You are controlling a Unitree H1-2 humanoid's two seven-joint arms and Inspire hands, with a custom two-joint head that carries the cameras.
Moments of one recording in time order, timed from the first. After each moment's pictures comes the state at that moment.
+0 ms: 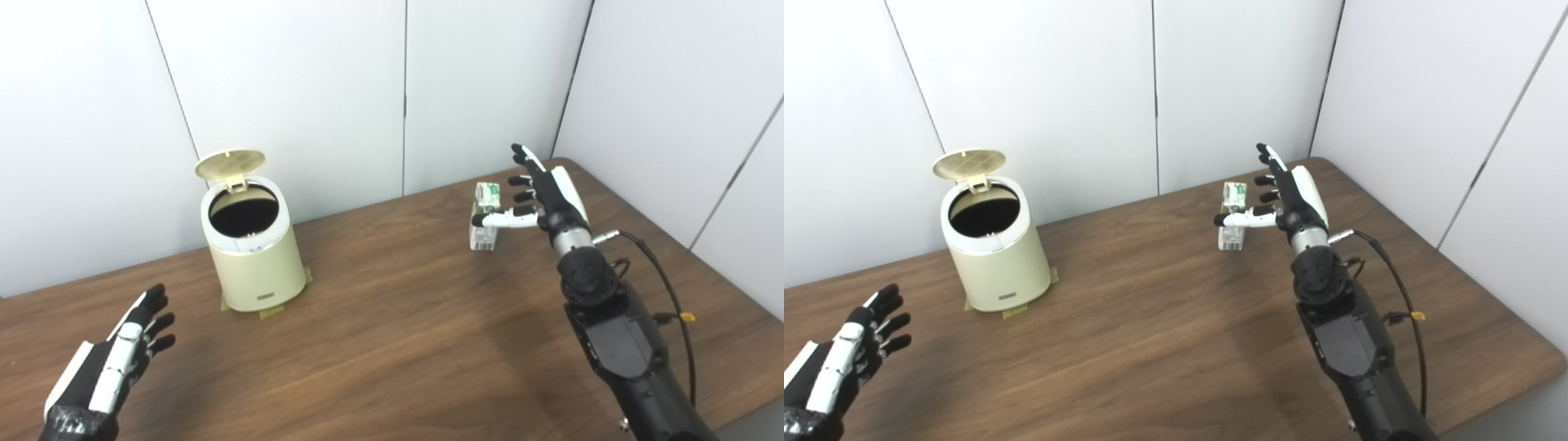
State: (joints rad) left arm -0.17 0.29 -0.04 -0.32 -0.04 0.45 -0.29; right arm -0.33 -0.43 -0.18 0.07 -0.30 0.34 -0.10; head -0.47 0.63
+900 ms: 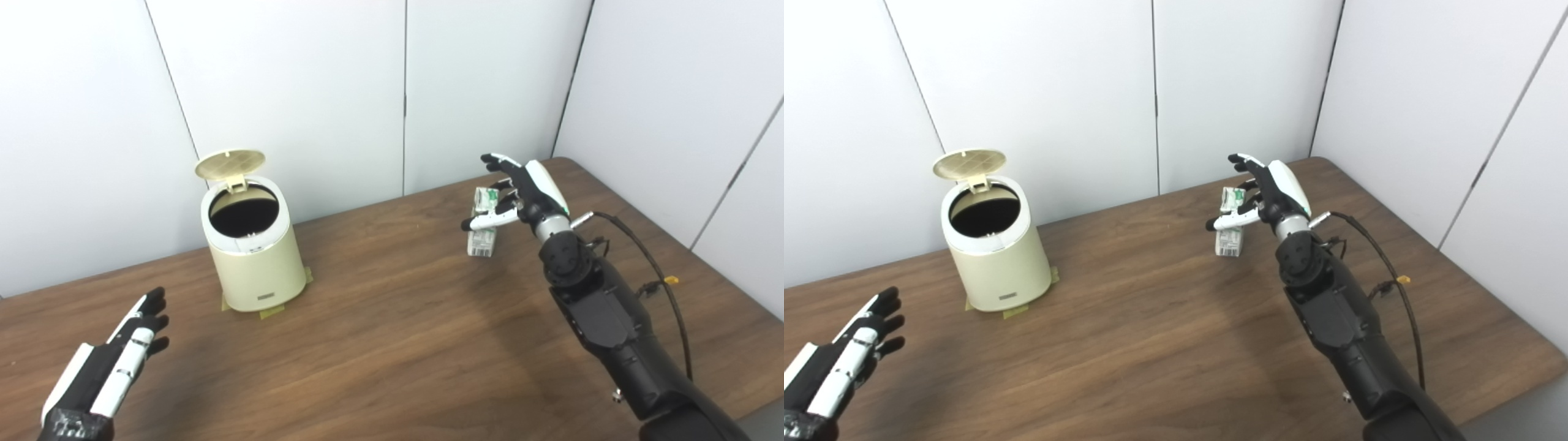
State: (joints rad) left arm -0.17 0.31 -0.07 -0.35 0.01 0.47 -0.29; right arm -0.40 -0.47 -0.06 0.23 -0.34 0.30 -0.09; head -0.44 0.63
